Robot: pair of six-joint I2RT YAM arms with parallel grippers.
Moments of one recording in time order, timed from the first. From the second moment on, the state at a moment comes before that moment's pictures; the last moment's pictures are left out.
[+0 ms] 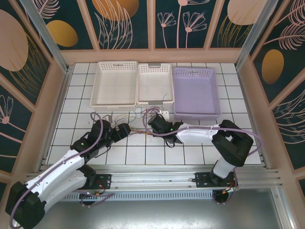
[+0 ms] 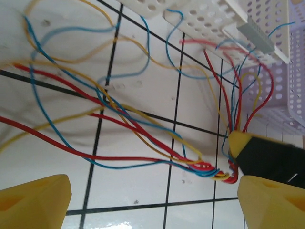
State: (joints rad) left arm -0.59 0.81 0.41 -0.30 0.06 -0.99; right arm 1.00 1.62 0.87 -0.22 0.40 0.76
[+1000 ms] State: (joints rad) left arm -0.73 0.77 0.41 -0.21 -0.09 -1.18; right arm 1.05 1.52 0.84 -0.16 0.43 0.82
